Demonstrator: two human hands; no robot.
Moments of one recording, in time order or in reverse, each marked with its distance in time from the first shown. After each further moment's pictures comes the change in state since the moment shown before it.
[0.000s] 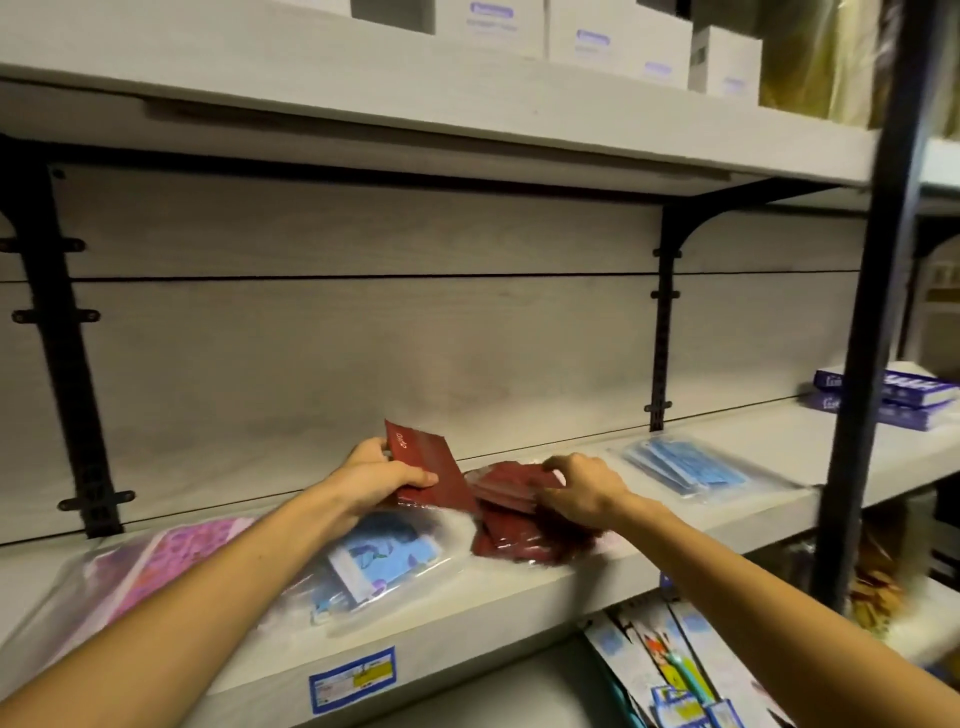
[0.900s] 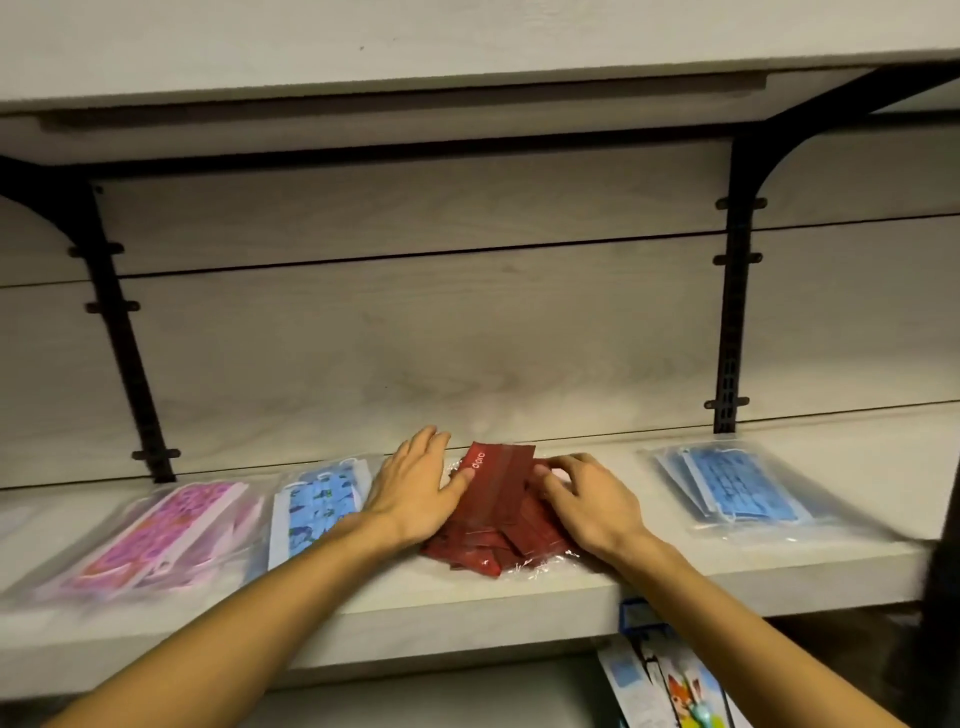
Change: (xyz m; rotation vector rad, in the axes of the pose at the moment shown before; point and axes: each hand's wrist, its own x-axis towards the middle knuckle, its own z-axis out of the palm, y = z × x) left_hand 0.007 -0.001 0.124 1.068 0.273 0.155; right_hand 0.044 0.083 0.022 0.283 0.066 -0.264
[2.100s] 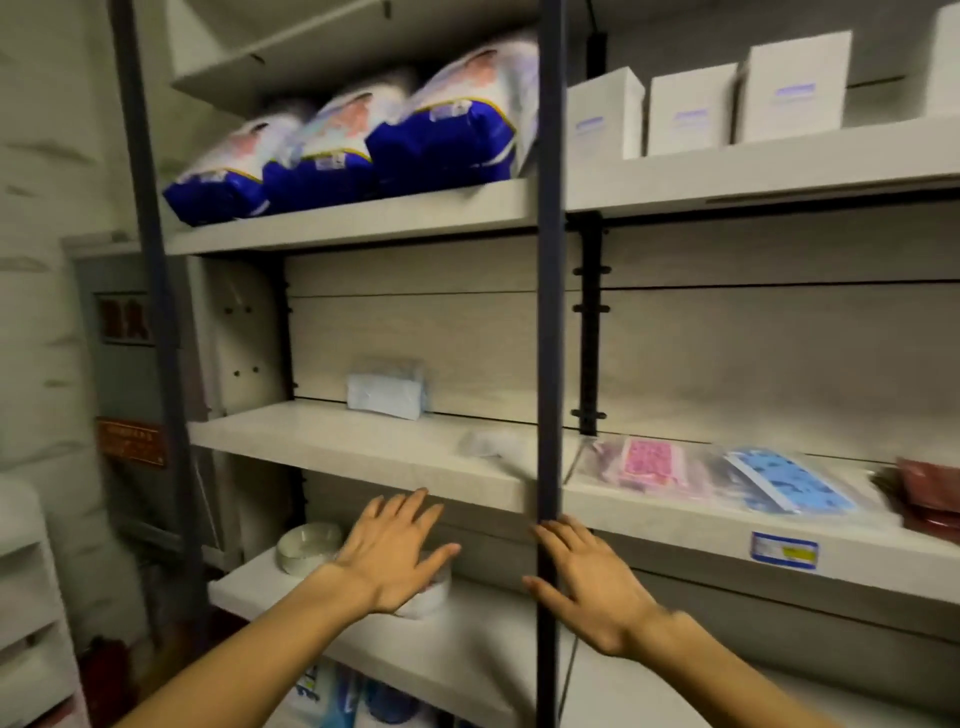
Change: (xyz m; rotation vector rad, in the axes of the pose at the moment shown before) left_hand -0.430 -0.403 -0.214 0.485 -0.109 -0.291; right_hand -0.253 -0.438 0.225 -0.204 -0.360 -0.744
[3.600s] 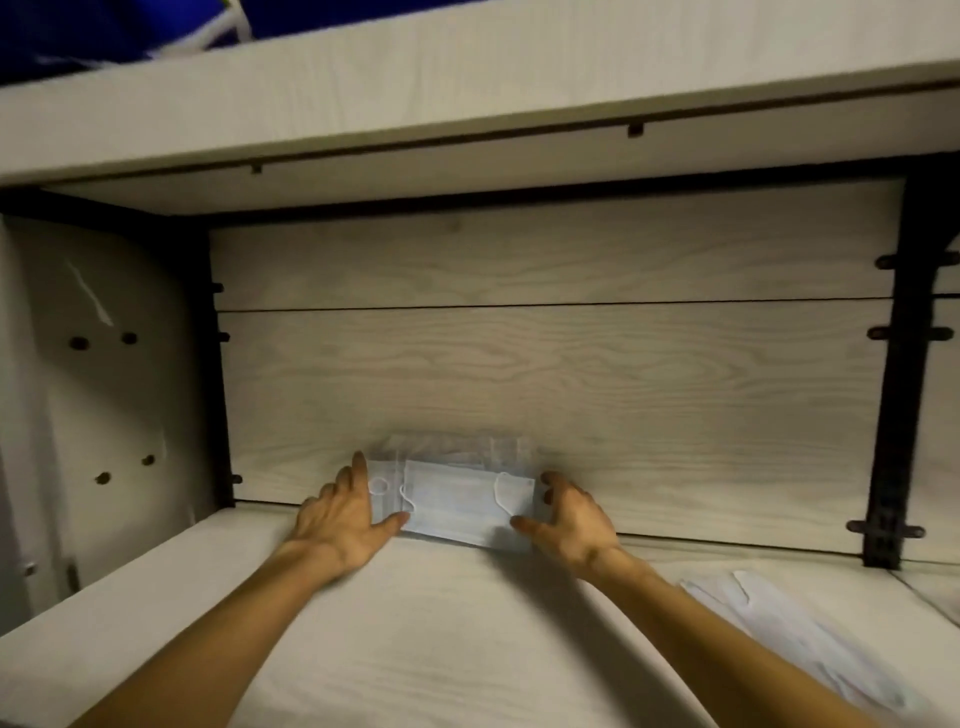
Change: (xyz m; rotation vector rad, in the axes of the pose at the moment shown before) left_hand 0.445 -0.415 0.134 -0.306 0.098 -0.213; right_hand 0.572 -0.024 0.103 0.328 0.255 0.562
